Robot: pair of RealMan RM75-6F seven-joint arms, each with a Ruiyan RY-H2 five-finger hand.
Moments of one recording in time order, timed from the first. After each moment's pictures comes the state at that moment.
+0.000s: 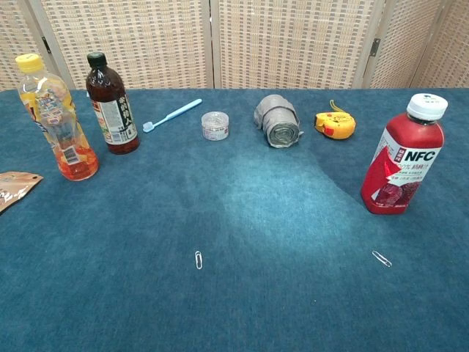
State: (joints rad) left arm -0.14 -1.15 -0.01 -1.55 1.52 1.41 0.00; right arm 0.06 -1.13 0.06 -1.59 -1.55 1.53 0.03
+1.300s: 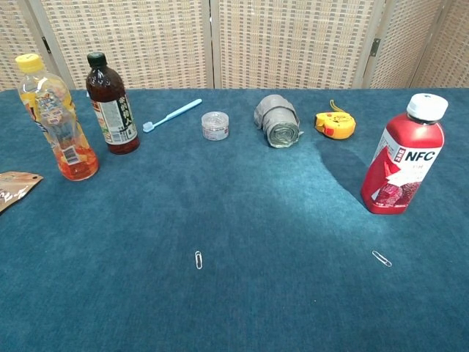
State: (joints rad) left arm -0.22 -1.16 -0.08 -1.59 1.44 1.32 -0.04; right arm 0.04 -1.10 0.06 -1.63 -1.57 1.58 0.03
